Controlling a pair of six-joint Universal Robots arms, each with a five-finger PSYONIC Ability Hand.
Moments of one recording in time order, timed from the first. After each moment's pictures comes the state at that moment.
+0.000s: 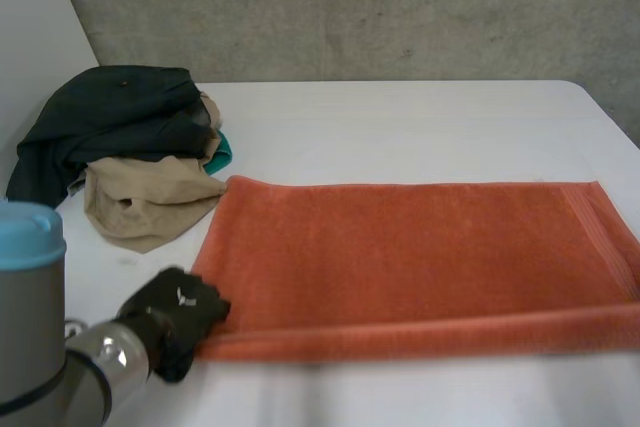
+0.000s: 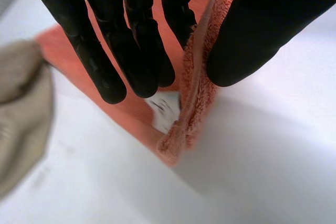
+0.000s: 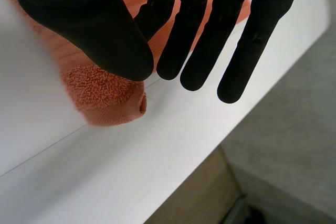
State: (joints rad) left arm 4.23 -1.69 -1.88 2.91 -1.54 3.79; right arm 1.19 -1.40 1.75 0.36 1.29 1.77; left_hand 1.15 1.20 1.19 1.20 0.98; right_hand 1.18 1.18 1.19 1.20 1.03
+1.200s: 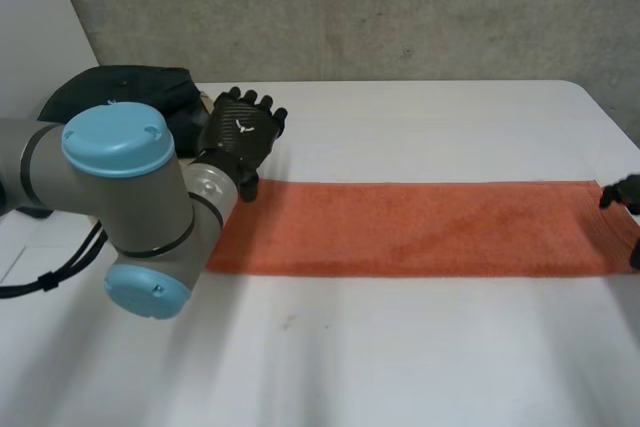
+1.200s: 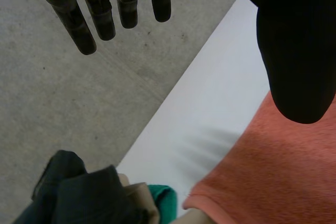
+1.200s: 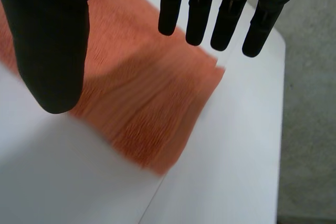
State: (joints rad) left arm 4.15 -2.13 -1.31 3.36 -1.61 3.72; right arm 1.30 -1.11 1.48 0.20 1.21 2.38; left_hand 0.19 0.20 0.21 0.20 0.05; right_hand 0.43 0.42 0.43 0.43 0.27
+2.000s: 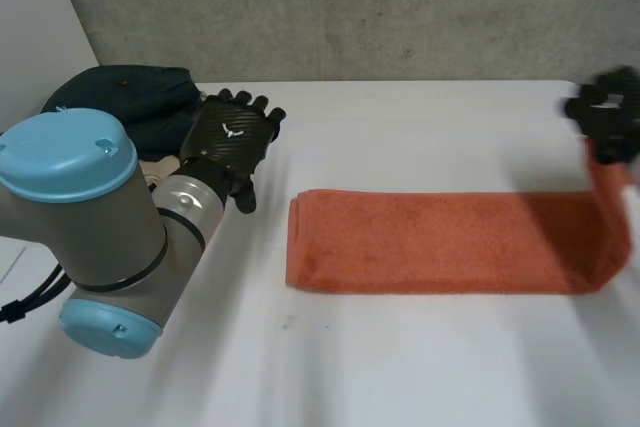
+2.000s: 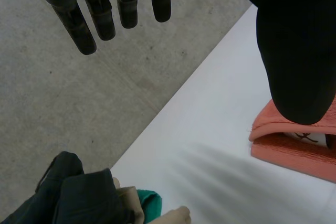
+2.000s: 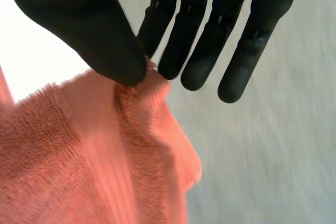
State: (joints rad) left arm 4.14 -1.95 -1.49 3.36 -1.61 3.62; right arm 1.55 -1.23 1.58 -0.35 1.12 2.27; left_hand 0.19 0.20 0.21 0.20 0.05; right_hand 1.11 1.18 1.19 1.20 0.99
